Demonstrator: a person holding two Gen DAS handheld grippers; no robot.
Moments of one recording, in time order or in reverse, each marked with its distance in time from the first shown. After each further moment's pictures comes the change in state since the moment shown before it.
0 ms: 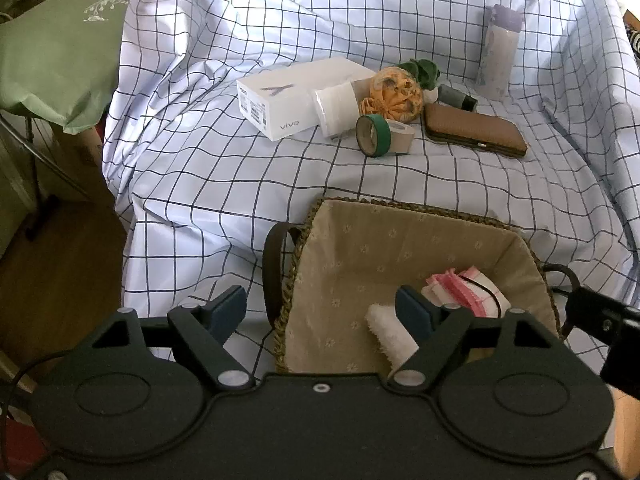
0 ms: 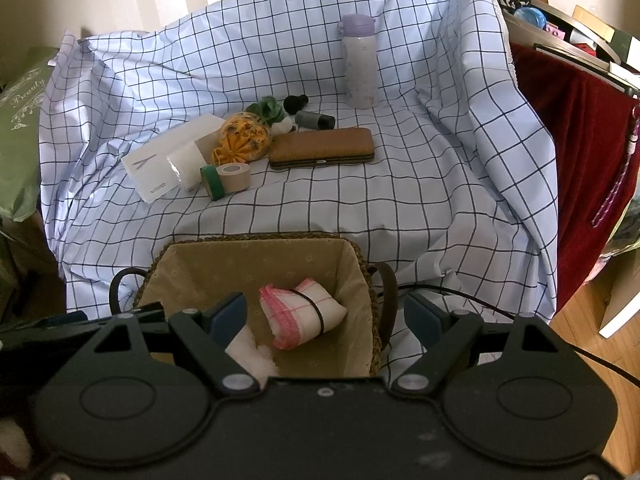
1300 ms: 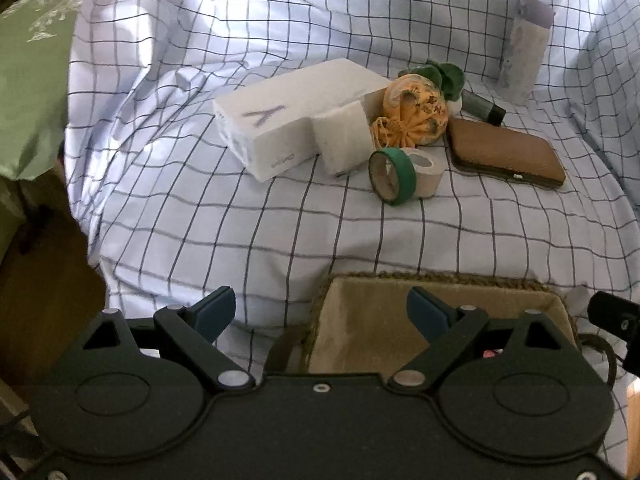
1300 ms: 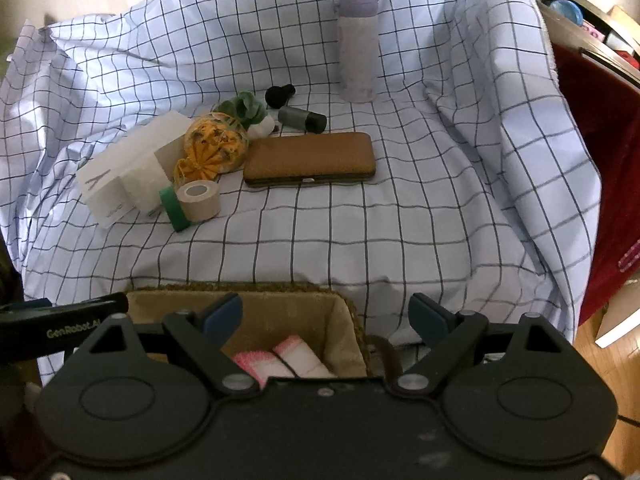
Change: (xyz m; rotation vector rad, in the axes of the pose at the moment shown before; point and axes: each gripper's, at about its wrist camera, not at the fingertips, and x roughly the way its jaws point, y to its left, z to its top) left arm 0.070 0.005 0.072 0.036 0.064 -0.009; right arm 0.083 0.007 0.070 -0.004 0.083 -0.046
